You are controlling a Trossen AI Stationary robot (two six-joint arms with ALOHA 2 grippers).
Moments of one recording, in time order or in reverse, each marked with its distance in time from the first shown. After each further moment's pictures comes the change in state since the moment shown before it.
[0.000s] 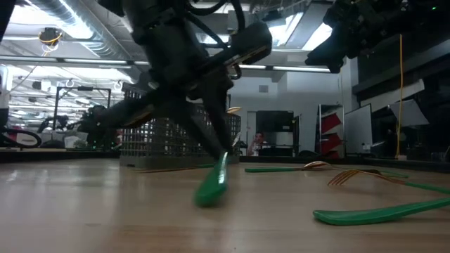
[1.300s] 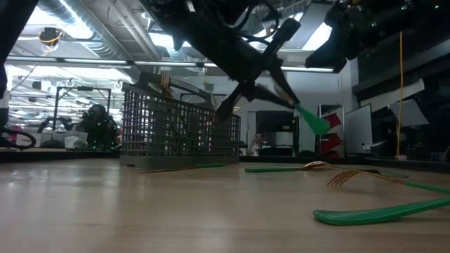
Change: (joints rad) left arm 0.281 -0.002 0.000 0.510 -0.042 0.448; right arm 0.000 -0.028 0.000 0.002 0.172 0.000
